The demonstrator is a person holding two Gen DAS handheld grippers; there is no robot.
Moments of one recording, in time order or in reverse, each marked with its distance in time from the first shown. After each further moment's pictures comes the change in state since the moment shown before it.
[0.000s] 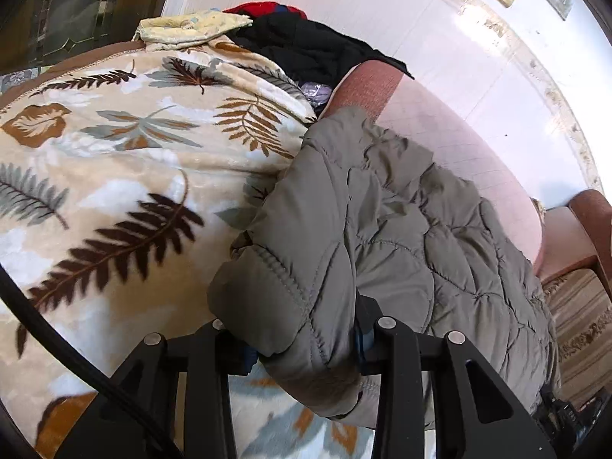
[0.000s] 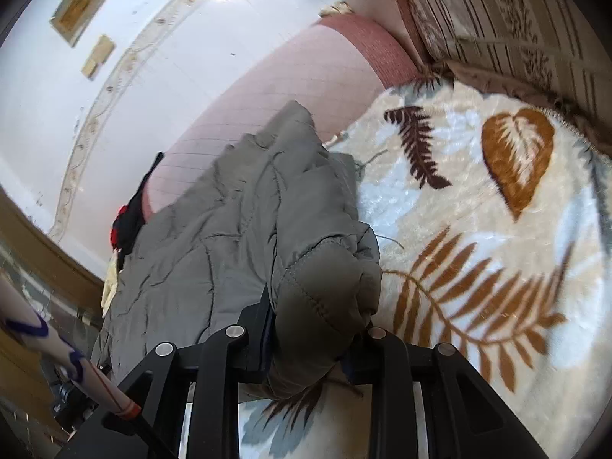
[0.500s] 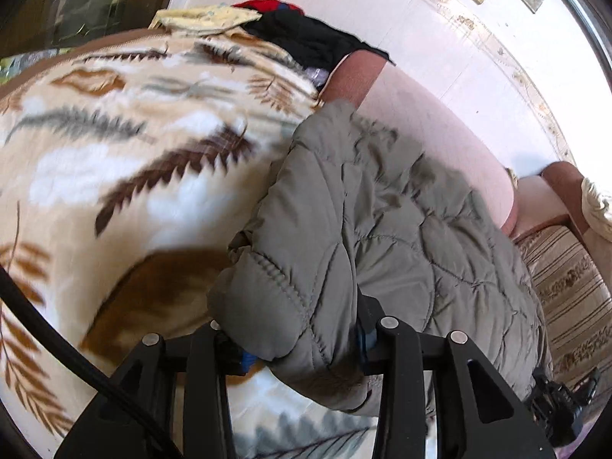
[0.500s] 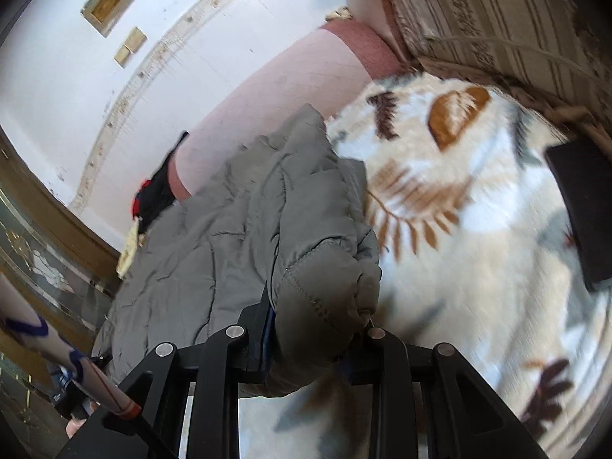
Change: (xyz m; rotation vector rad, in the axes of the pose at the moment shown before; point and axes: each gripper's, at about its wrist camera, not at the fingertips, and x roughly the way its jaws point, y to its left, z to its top) left arm -0.092 0.054 -0.092 0.026 0.043 -0.057; right arm -0.102 -0.031 -0.084 -0.031 0.041 0.025
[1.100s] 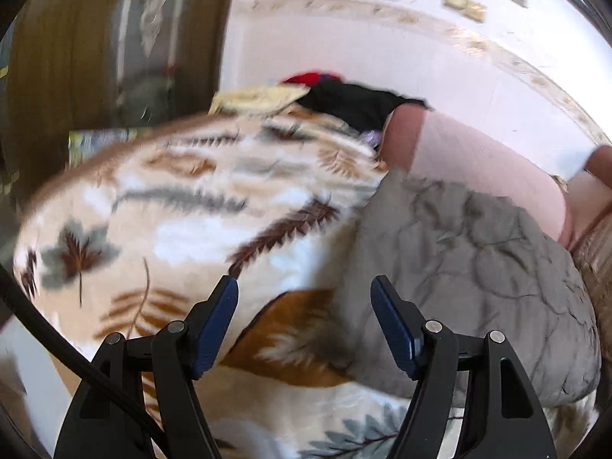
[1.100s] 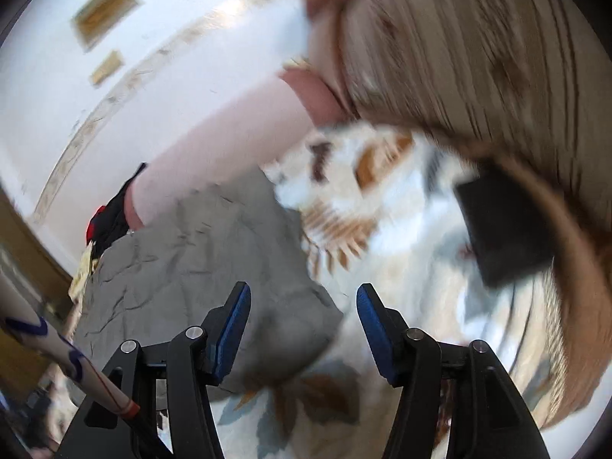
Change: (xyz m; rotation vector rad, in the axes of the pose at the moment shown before) left arm -0.081 -0.001 -0.012 0.164 -0.279 0.282; right arm -0.058 0.004 -0.017 -0.081 -0.207 -0.205
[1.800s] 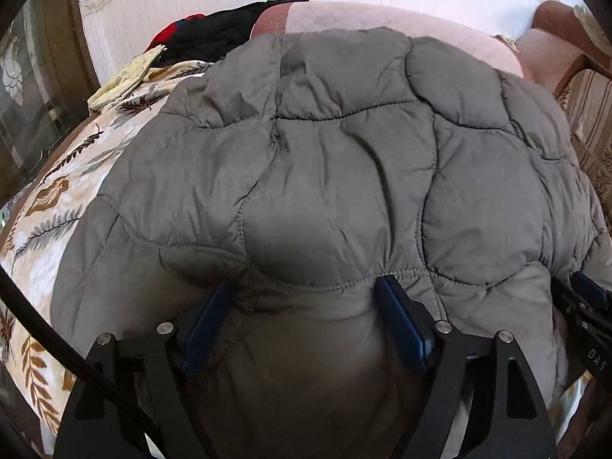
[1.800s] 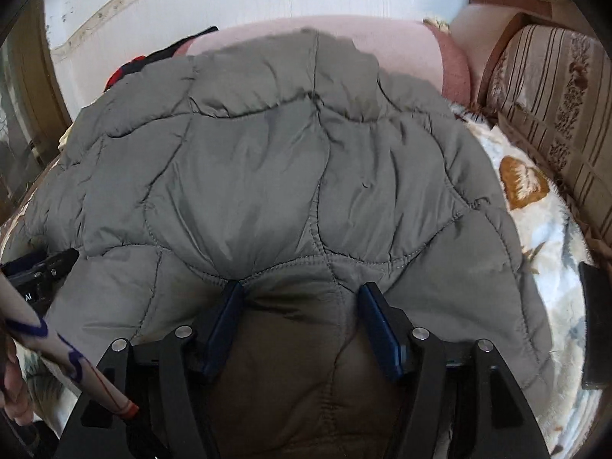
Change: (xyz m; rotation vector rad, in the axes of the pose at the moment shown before) left arm 0.116 -0.185 -0.030 0.344 0.301 -0.080; right arm 0.143 0.127 -0.038 -0.443 0.277 -0.017
